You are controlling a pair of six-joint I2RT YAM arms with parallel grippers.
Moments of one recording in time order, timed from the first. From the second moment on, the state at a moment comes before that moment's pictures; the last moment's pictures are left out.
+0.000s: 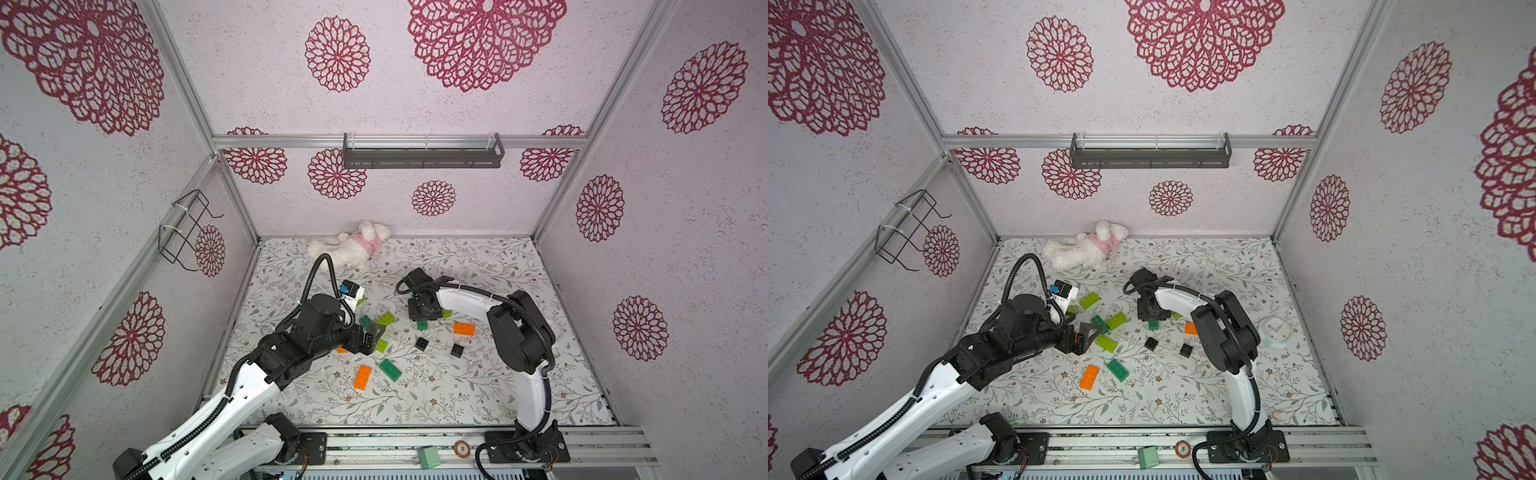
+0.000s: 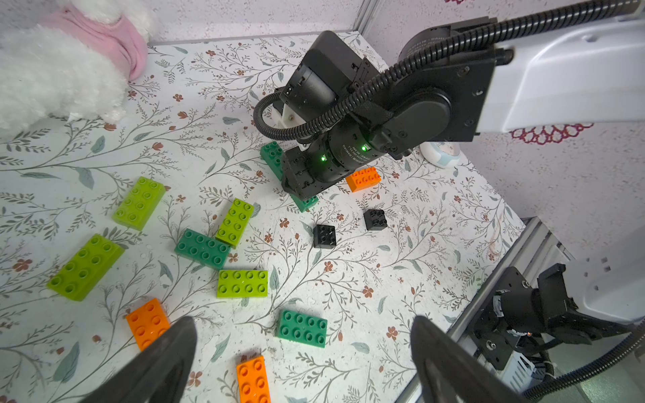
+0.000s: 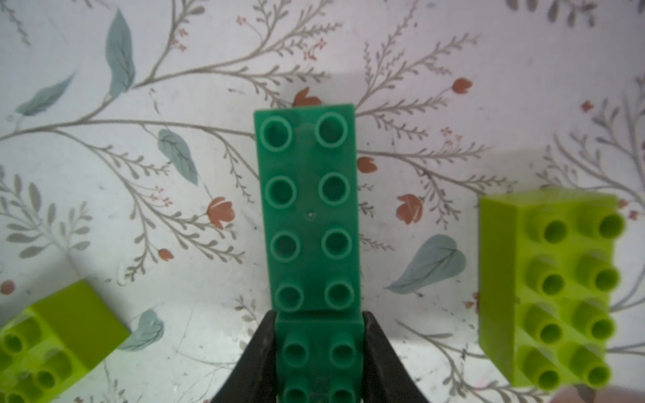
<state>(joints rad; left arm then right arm) -0.68 0.94 0.91 -0.56 0.10 -0.29 0.65 2.06 1.47 -0.67 0.15 0.54</state>
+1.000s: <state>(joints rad) -0.68 0.91 0.91 -0.57 0.08 -0.28 0.63 2.00 1.53 -0.71 0.12 0.46</state>
